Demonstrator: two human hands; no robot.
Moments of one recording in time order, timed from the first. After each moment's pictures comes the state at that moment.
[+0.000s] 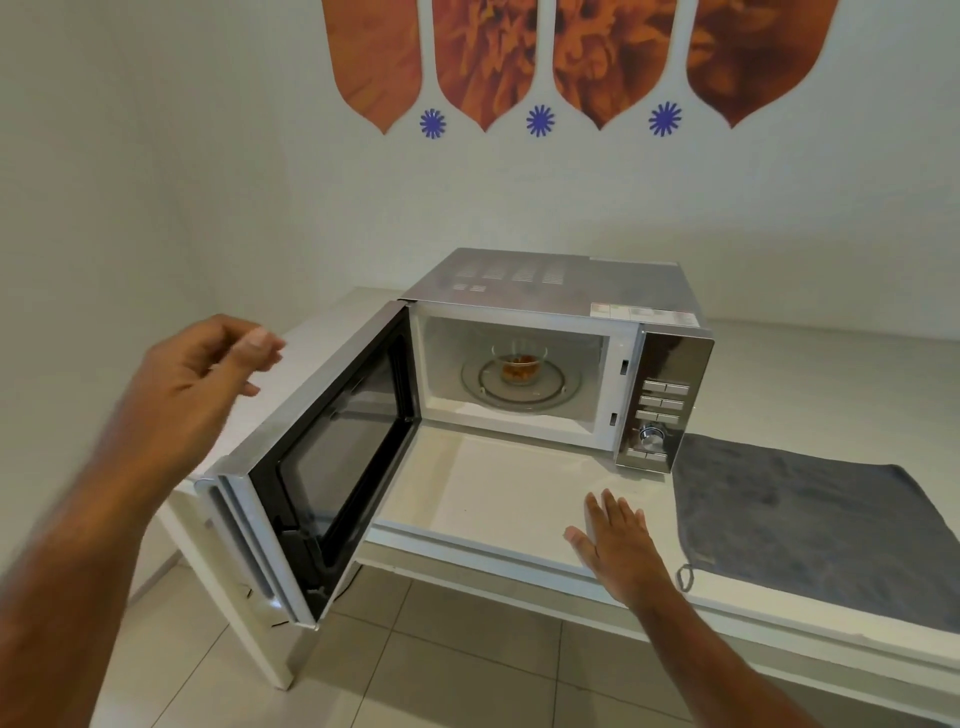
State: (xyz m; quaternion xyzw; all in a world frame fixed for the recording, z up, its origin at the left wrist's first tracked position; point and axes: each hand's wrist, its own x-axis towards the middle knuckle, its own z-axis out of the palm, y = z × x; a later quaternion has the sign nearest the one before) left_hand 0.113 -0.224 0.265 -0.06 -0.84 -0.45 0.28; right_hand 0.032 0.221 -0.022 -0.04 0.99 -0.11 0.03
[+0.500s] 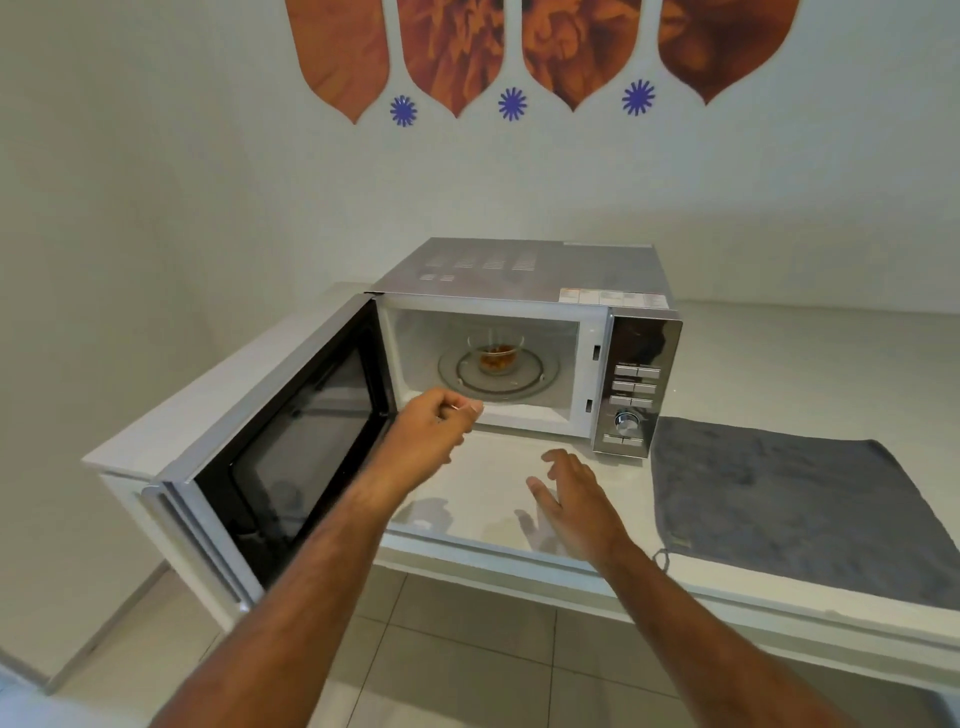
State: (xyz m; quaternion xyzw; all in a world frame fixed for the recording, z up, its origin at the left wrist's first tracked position) left_hand 0.039 -0.032 0.169 -0.05 -0.84 -0.54 0.01; right_hand 0.016 0.201 0.019 -0.06 0.93 -0.34 -0.08
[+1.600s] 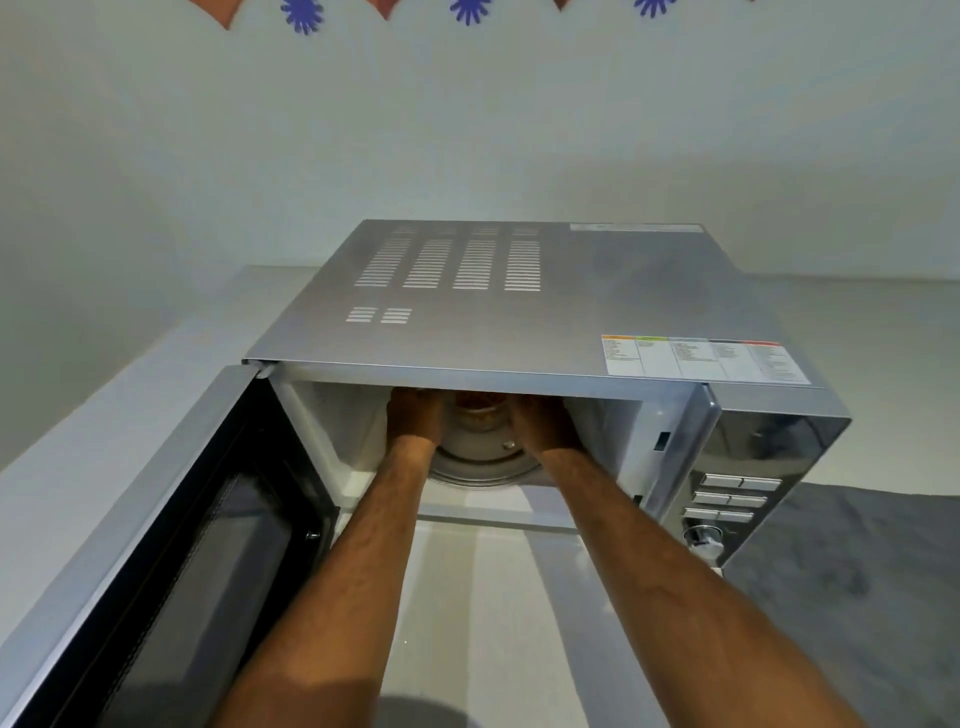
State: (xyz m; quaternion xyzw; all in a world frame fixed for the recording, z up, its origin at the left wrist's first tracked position) left_hand -0.312 0.003 0.073 0.12 -0.78 -0.61 0.04; right_hand -0.298 0.166 0.048 0.08 0.87 -0.48 -0.02
